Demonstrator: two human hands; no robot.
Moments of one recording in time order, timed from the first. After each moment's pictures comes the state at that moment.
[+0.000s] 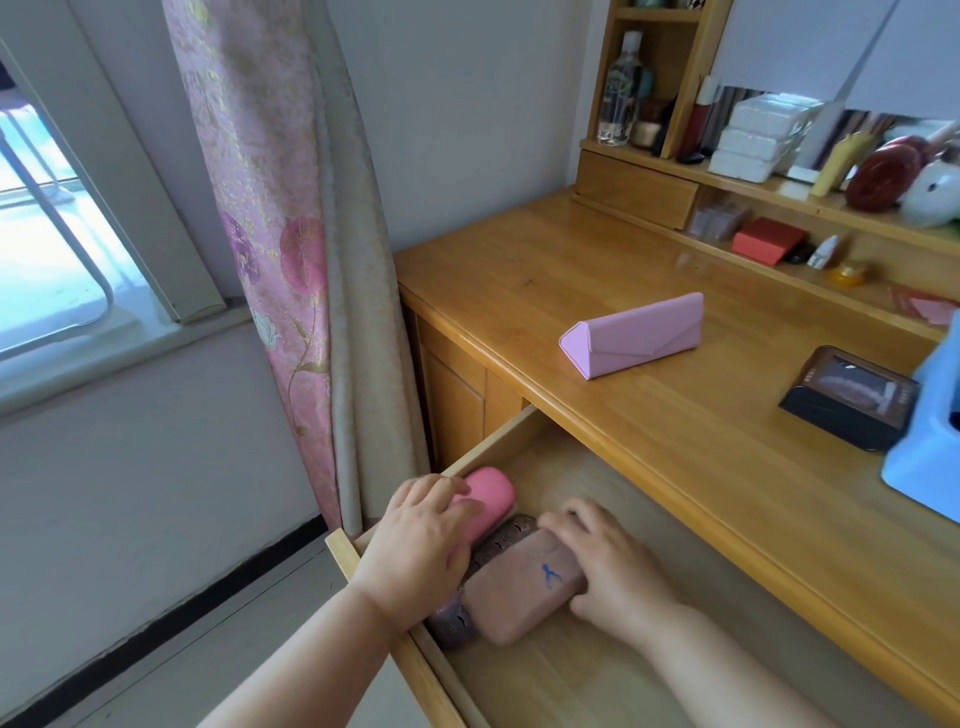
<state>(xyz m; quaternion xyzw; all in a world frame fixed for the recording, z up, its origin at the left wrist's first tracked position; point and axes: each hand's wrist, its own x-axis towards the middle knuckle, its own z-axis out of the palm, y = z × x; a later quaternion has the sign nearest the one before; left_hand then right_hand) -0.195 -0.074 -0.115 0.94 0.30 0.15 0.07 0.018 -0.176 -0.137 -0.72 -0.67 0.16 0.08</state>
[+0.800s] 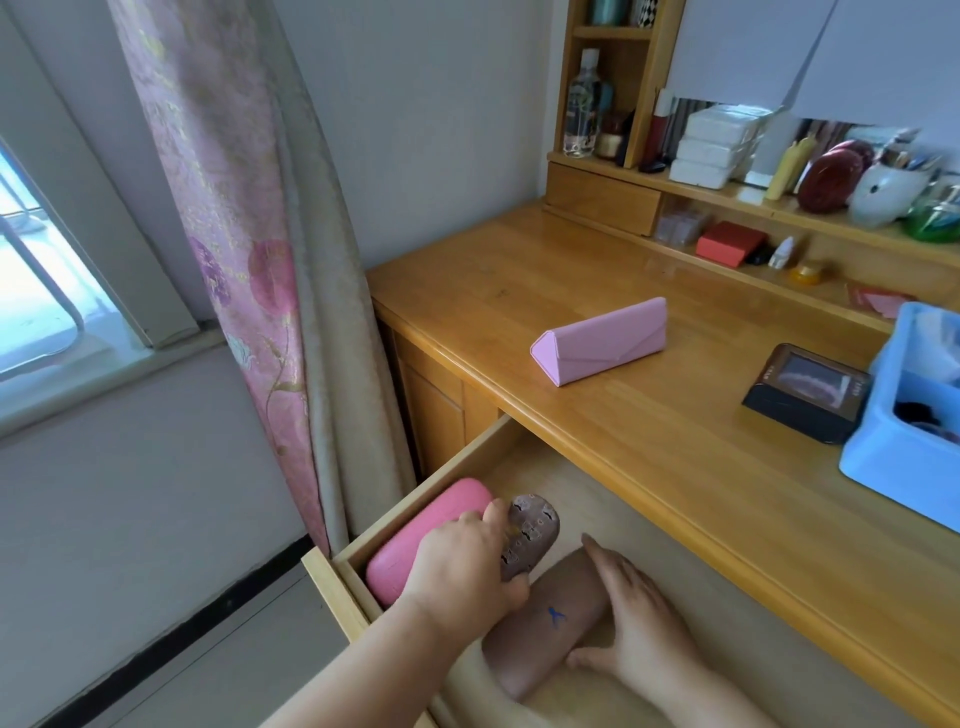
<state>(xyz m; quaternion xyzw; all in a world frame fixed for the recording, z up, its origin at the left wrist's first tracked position) -0.134 -0.108 -0.105 0.91 0.41 0.00 0.10 0.035 -0.228 -0.170 -0.79 -0.55 0.23 0.15</state>
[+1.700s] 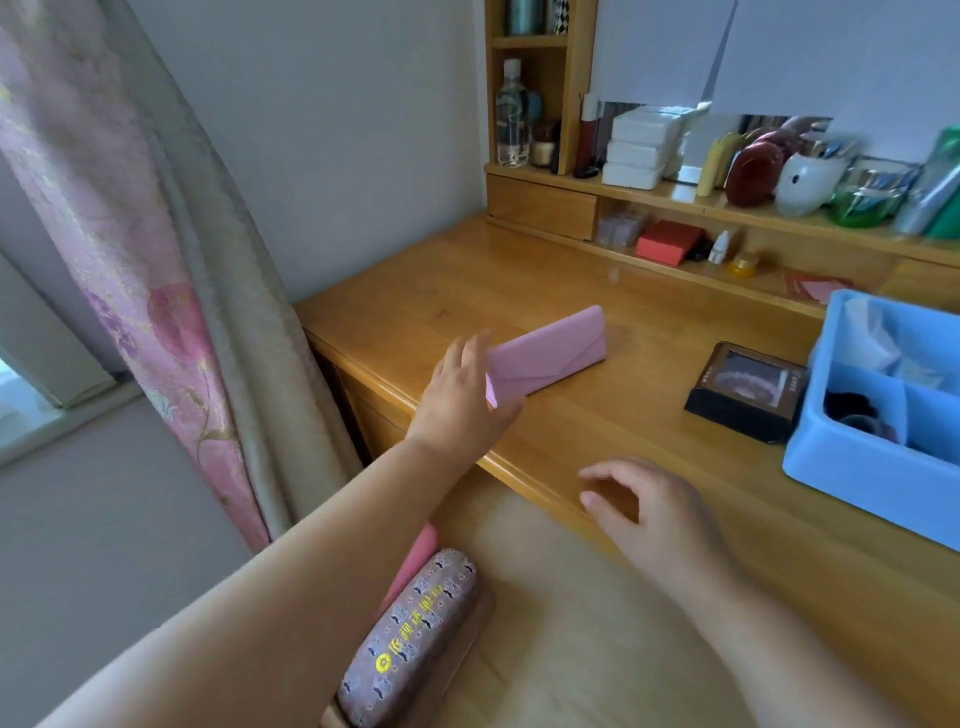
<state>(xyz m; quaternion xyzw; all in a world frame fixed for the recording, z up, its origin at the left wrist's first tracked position) -0.017 -0.015 -0.027 0.88 0.37 0.23 0.19 0.097 -0.203 -0.054 -0.76 -0.53 0.10 0.37</state>
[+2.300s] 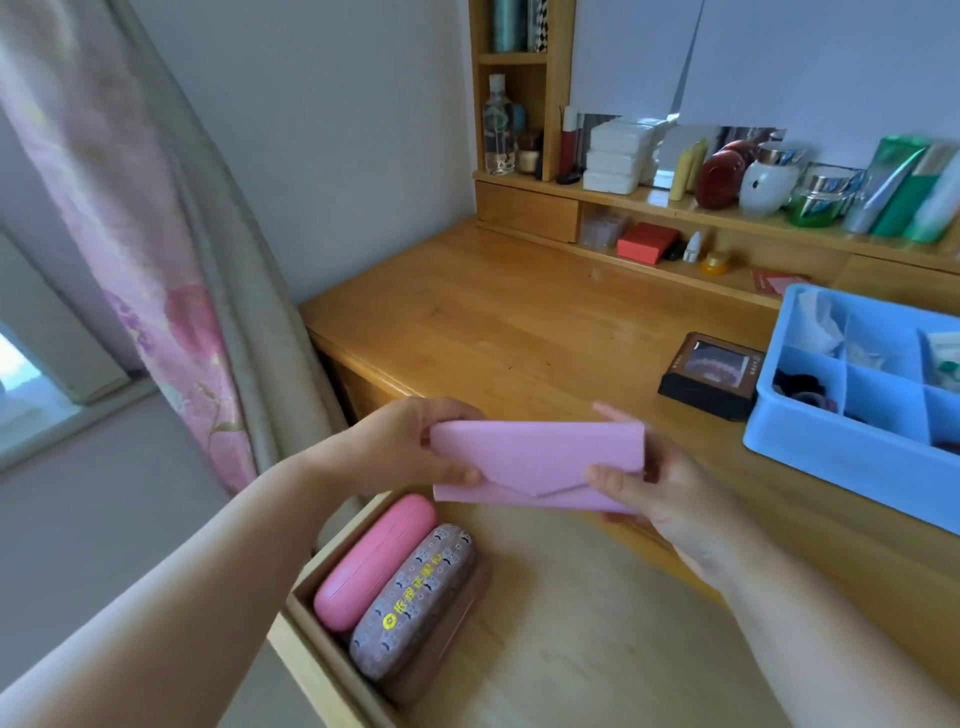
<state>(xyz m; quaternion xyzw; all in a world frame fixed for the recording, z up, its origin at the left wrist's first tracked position) -0.100 -0.037 0.012 0.87 0.21 0.06 0.44 0.092 -0.235 -0.016 -0.63 -0.35 0.39 0.58</state>
